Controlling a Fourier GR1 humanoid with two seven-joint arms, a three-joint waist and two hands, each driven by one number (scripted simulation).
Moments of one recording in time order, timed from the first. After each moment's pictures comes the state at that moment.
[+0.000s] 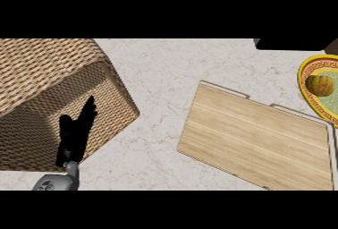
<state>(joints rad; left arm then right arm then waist) -0.07 0.16 -0.09 -1.45 -0.01 0.20 0.22 -0.59 -0.79 -0.62 -0.16 0.28 0.08 -0.65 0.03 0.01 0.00</state>
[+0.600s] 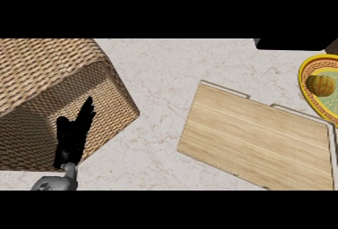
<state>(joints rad) -0.06 0.16 -0.08 -1.46 -0.02 0.19 0.22 -0.52 -0.84 -0.66 -0.15 0.24 0.08 -0.69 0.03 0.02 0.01</state>
